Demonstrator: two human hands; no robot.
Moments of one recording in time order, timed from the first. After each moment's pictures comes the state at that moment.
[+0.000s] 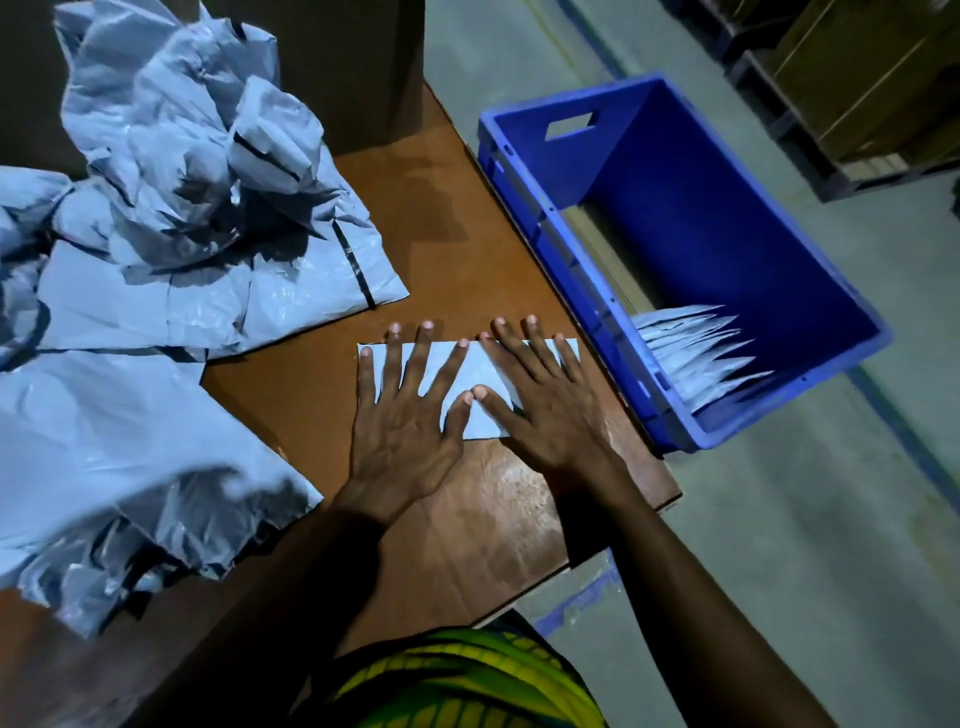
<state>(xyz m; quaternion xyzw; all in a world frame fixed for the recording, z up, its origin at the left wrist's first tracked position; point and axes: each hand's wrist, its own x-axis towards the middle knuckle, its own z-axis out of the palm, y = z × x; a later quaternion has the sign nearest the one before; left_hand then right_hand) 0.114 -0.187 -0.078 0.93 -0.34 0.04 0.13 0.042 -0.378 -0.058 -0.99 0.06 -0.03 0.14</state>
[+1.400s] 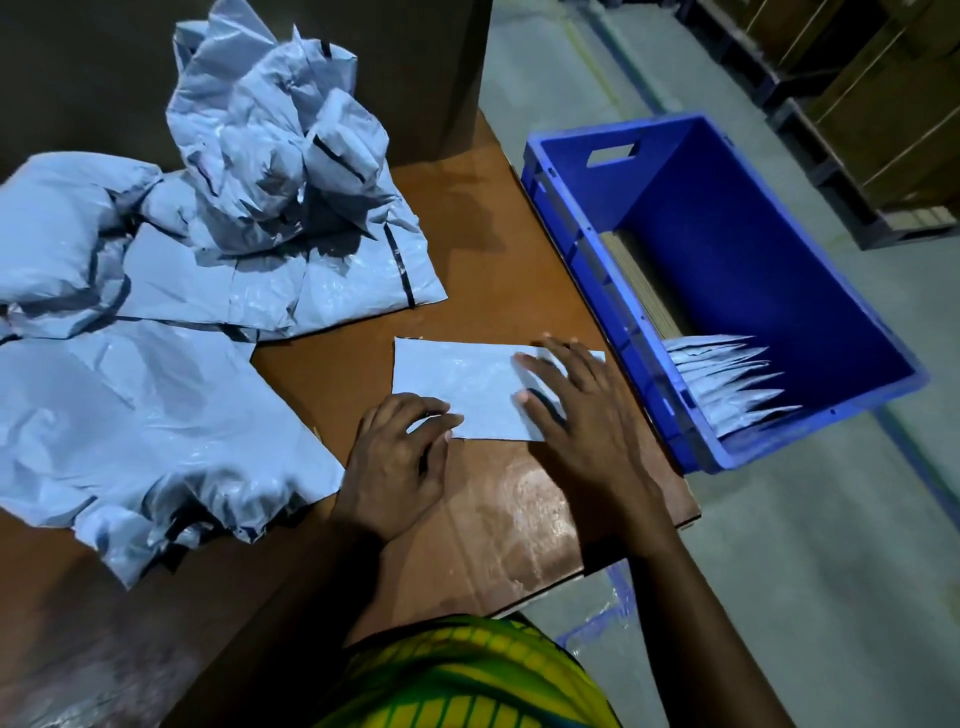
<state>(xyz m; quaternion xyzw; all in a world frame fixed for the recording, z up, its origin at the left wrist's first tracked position) 0.087 -0.131 -0.077 0.86 -0.34 0.09 0.35 0.028 -0.378 -0.048 -0.98 0.08 -0.08 0.18</state>
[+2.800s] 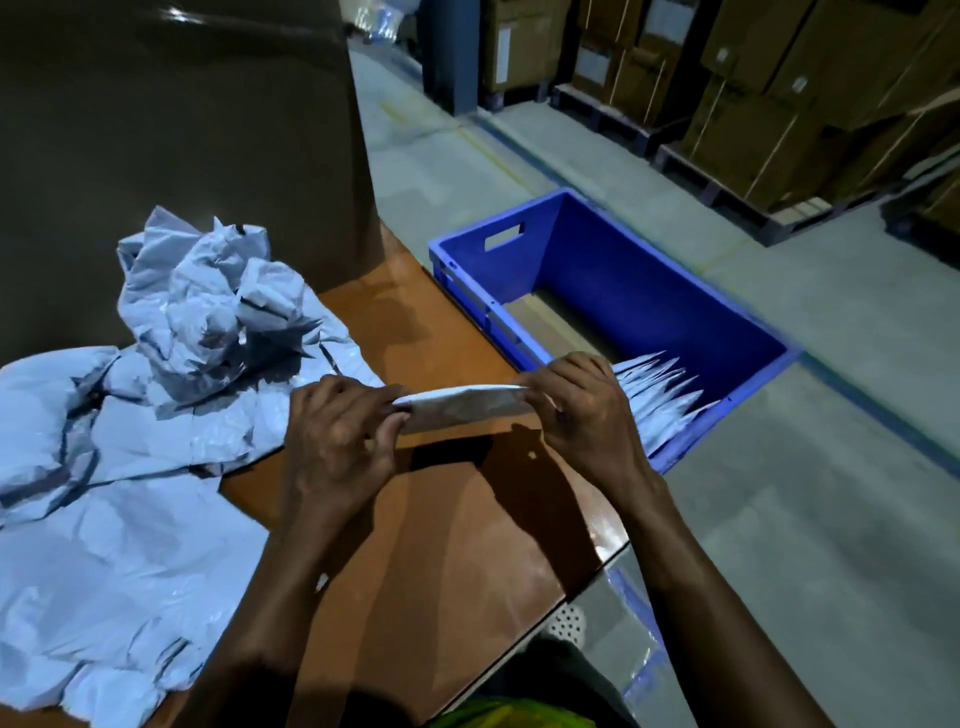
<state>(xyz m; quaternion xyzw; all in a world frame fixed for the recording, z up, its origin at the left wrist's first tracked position) 0.146 -0.163 0.047 0.83 -0.41 0.24 0.30 0.018 -0.417 0.037 -0.92 0.01 -0.35 0.16</state>
